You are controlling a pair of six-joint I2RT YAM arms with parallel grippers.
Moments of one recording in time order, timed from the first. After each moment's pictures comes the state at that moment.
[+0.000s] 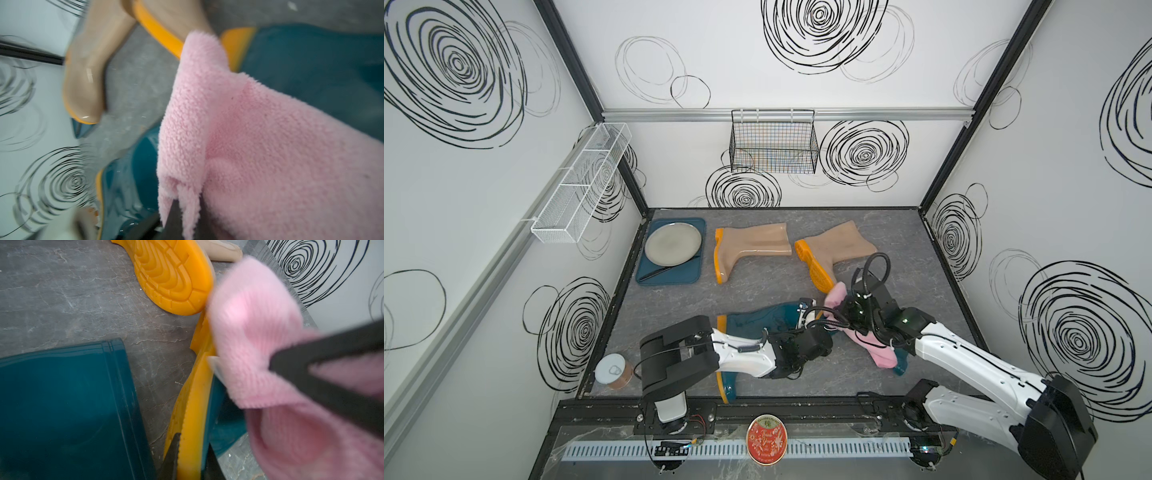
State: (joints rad) left arm -1.20 1.75 0.82 0.21 -0.48 -0.91; right arm 0.68 1.09 0.67 -0.33 -0.02 1.08
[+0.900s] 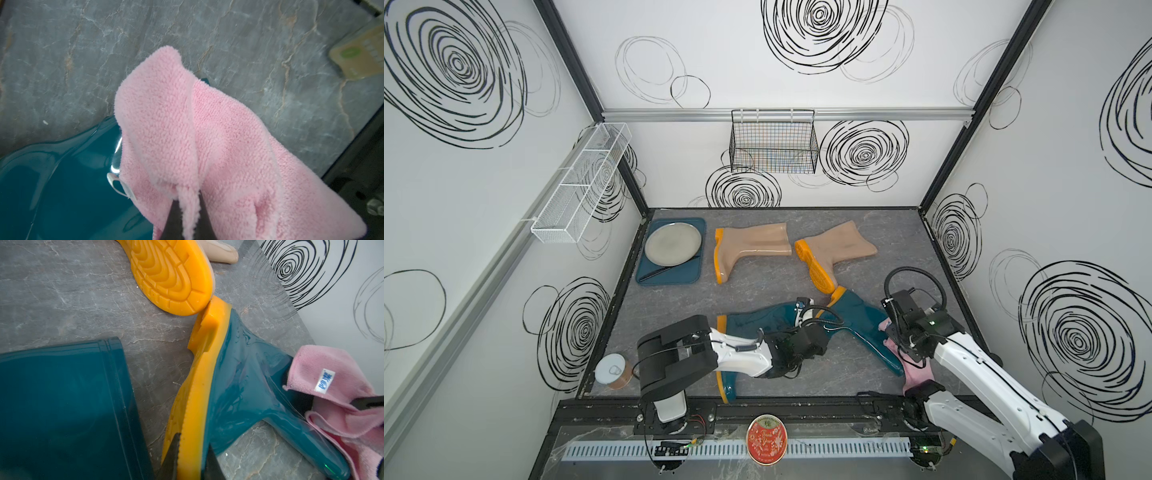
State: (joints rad) left arm -1.18 1.73 0.78 0.28 -0.43 -0.91; right arm 0.42 0.95 0.64 -1.05 0.41 1.25
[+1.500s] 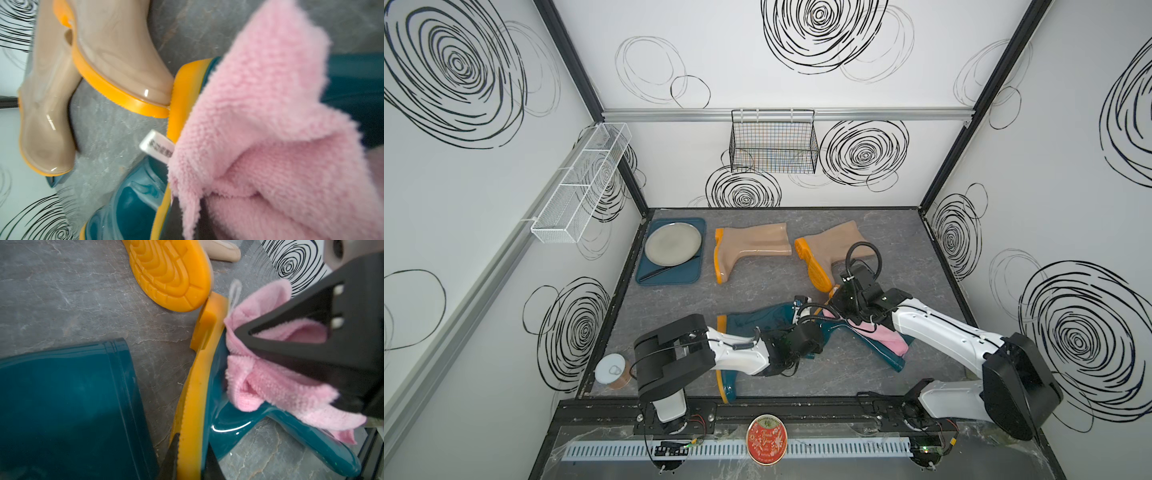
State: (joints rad) left arm -1.16 1.72 0.76 0.29 -0.39 -0.90; right arm 0.64 1.31 0.76 -0.39 0.03 1.19
